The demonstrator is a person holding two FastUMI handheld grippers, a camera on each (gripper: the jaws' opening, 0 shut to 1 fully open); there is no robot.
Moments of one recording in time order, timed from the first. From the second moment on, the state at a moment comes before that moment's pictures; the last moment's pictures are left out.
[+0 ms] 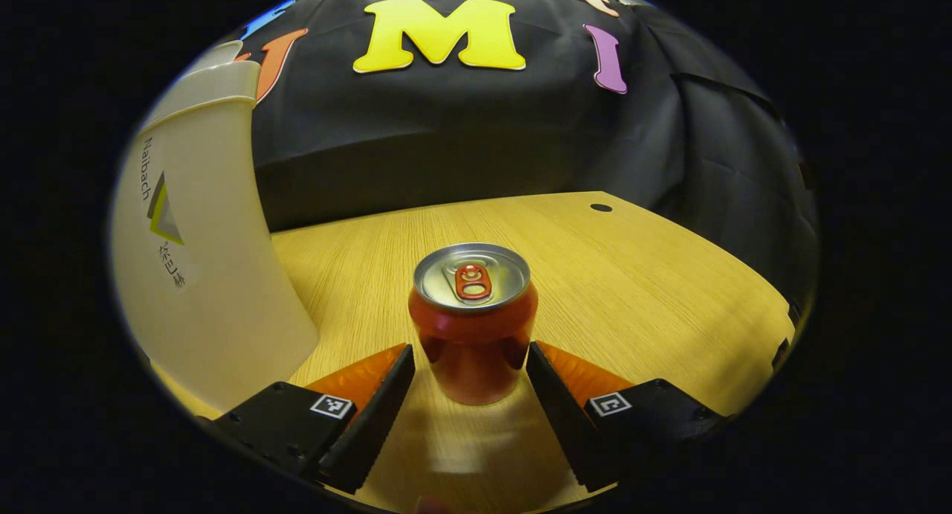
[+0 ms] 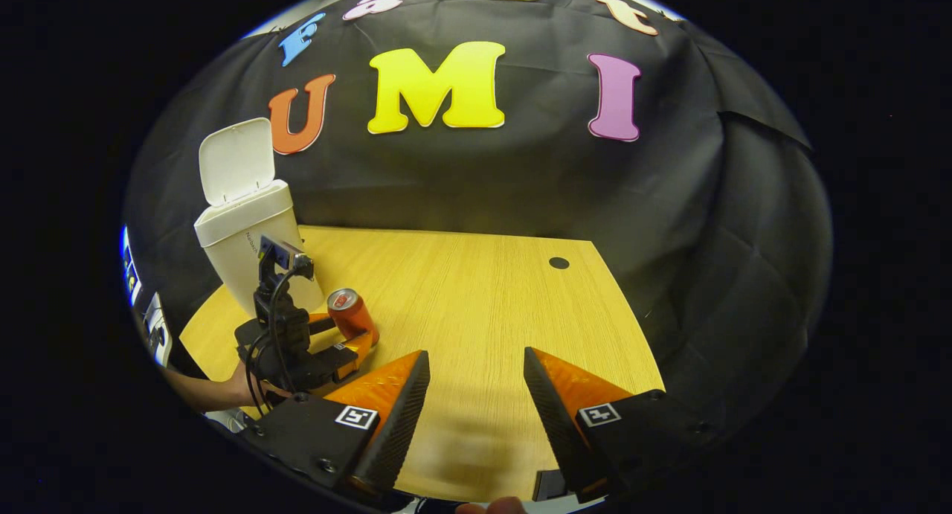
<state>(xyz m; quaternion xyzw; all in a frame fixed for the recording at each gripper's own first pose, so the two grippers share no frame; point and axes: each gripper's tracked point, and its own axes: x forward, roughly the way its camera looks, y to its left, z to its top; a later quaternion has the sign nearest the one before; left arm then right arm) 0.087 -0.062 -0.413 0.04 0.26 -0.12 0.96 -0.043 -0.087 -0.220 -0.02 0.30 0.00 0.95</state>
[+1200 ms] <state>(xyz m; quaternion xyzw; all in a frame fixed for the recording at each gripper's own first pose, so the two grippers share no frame) 0.105 -0.028 -0.128 0.04 0.09 -0.08 0.99 -0.056 -0.077 -0.162 -0.04 0.24 0.03 0.97</state>
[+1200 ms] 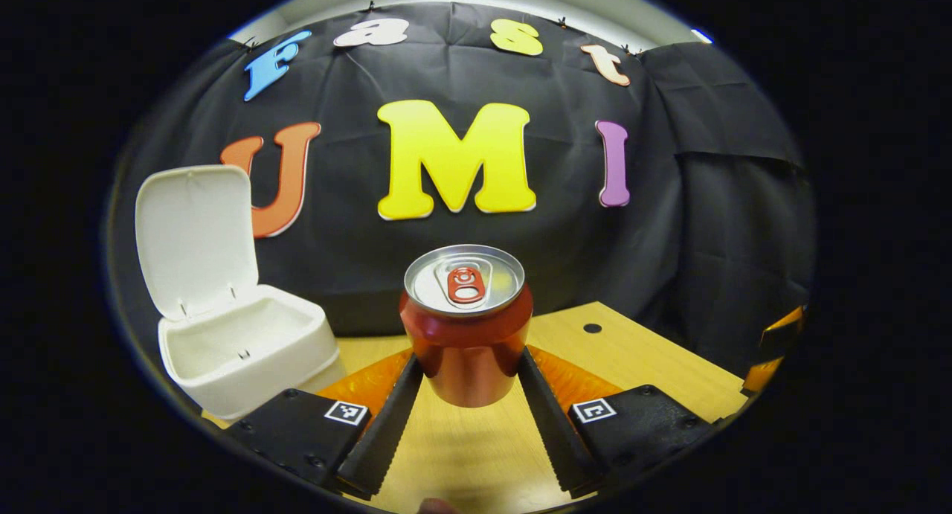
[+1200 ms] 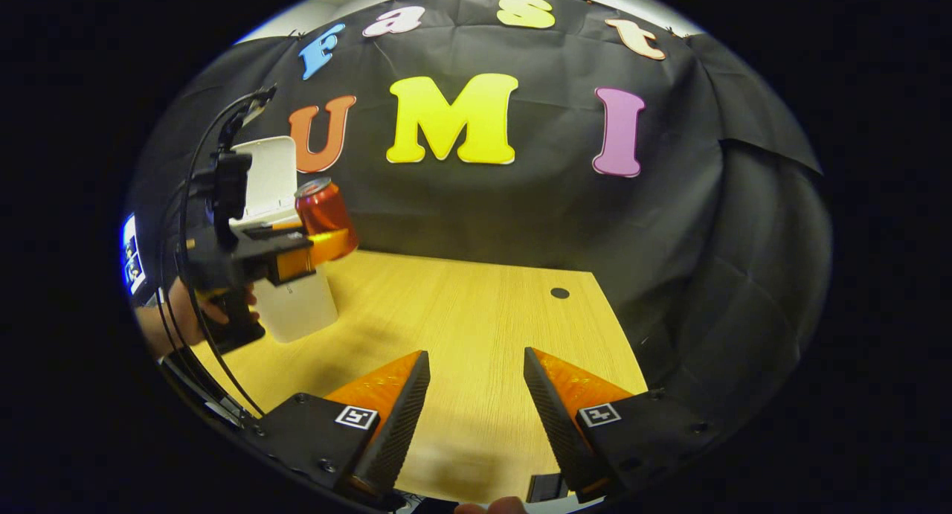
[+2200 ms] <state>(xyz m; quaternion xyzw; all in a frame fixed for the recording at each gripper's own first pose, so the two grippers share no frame) 0.122 0.201 -0.129 0.02 0.15 0.12 0.98 -0.015 -0.006 -0.132 -0.05 0.21 0.09 0.97</state>
